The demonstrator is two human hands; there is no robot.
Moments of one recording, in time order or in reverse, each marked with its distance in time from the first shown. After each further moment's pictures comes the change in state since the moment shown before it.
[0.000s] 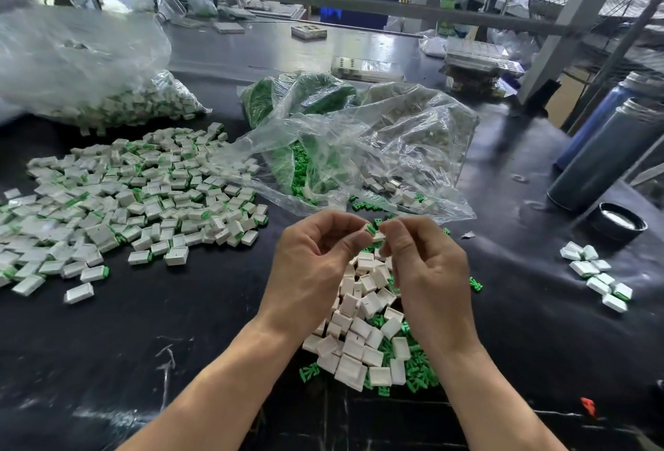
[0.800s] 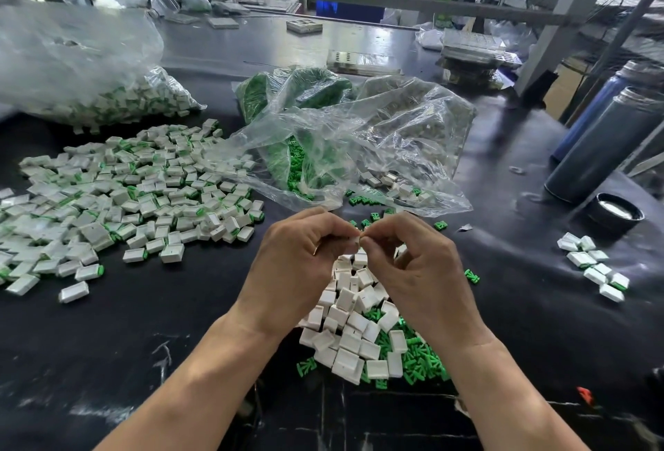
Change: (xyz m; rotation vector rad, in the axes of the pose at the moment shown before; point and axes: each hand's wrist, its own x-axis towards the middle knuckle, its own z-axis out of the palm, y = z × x) left_hand 0.004 -0.005 -0.017 0.534 -0.023 0.262; right_hand 0.005 0.001 -0.010 -0.296 -0.176 -0.223
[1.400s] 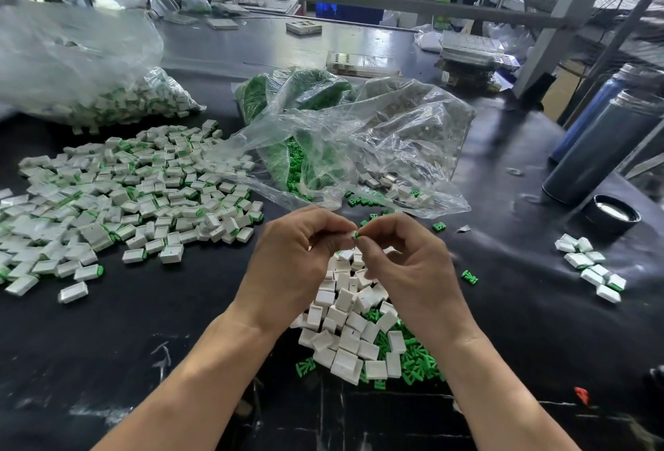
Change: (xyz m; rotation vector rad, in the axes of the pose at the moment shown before) left_hand 0.003 0.002 -0.002 -0.082 0.018 -0.081; right_hand -0.001 0.000 0.009 0.323 -0.011 0.222
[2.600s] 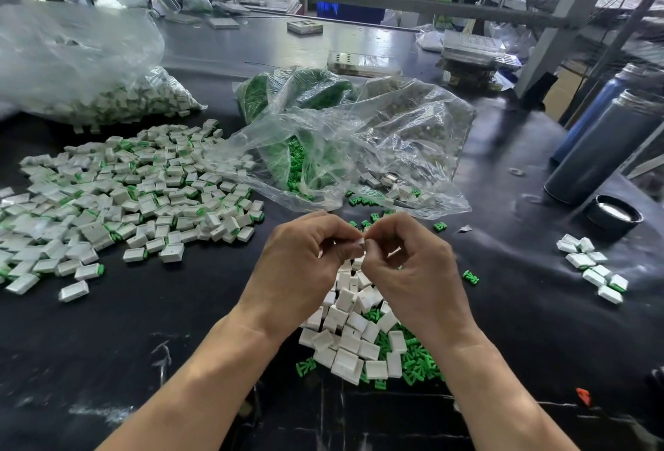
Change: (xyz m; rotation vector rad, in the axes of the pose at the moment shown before) left_hand -0.004 -0.001 0.003 0.073 -0.072 0.015; right_hand 0.000 0.001 -0.001 -0.250 0.051 -0.137
